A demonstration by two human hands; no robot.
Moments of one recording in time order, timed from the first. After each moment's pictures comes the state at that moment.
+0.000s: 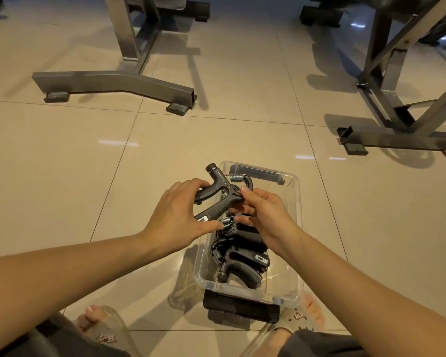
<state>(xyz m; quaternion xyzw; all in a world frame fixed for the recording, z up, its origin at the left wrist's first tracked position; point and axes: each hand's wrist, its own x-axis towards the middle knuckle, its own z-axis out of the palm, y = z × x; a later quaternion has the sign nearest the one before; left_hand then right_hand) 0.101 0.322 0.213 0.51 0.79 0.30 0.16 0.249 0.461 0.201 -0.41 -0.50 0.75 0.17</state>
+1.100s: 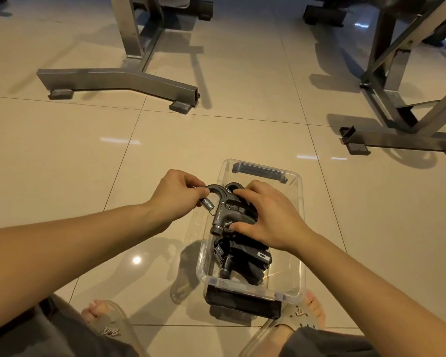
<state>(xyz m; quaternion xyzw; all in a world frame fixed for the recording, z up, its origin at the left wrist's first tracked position) 0.081 0.344 0.228 0.26 0.80 0.42 0.34 0.267 0.469 0.212 -0.21 -0.96 0.18 0.04</state>
